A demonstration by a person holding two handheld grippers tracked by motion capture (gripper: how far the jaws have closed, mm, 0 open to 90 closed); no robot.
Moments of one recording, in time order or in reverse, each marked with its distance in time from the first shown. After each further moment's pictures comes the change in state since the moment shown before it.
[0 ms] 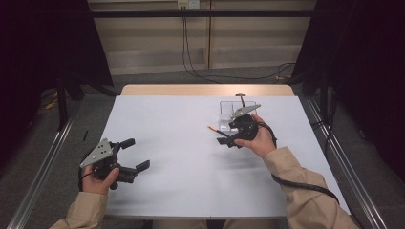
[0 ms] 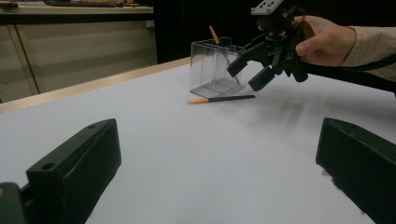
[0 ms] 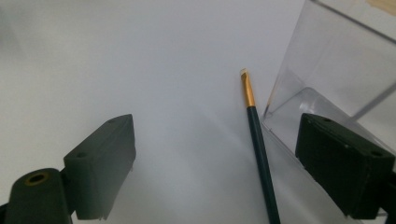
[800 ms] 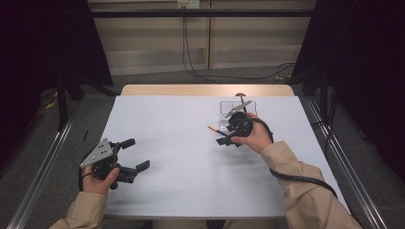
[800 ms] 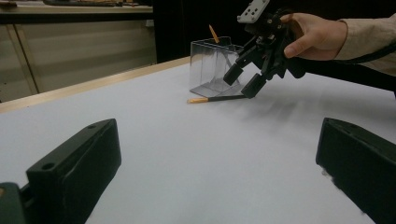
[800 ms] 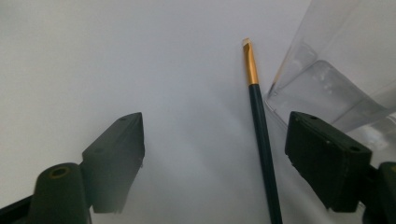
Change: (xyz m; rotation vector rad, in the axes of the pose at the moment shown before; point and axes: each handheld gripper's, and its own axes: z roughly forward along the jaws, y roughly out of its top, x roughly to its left) left arm 0.000 0.000 0.000 0.002 -0.003 0.004; right arm -0.004 0.010 0.014 0.165 0.010 0.010
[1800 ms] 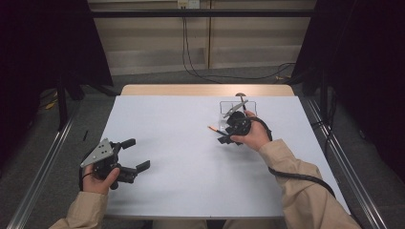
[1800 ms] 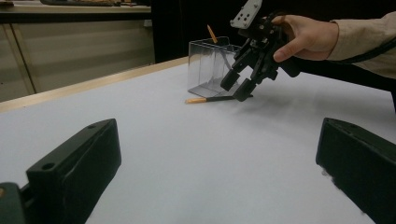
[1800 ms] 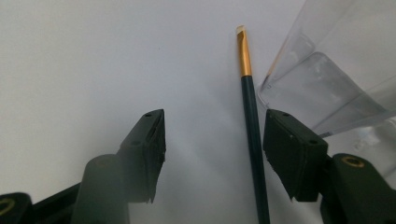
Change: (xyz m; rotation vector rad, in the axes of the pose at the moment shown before) left arm 0.000 0.000 0.001 0.000 -0.005 -0.002; right arm -0.004 0.003 0.006 0.068 -0.025 -0.025
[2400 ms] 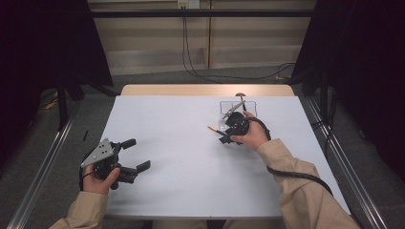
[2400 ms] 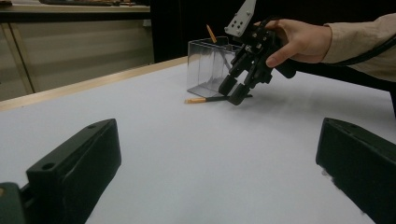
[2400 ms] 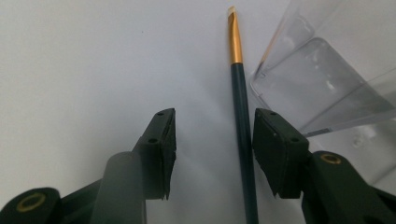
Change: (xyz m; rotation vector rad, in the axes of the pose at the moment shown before) left arm 0.000 -0.001 0.001 0.000 -0.006 -0.002; right arm -0.005 0.000 0.010 0.057 -0.018 -0.012
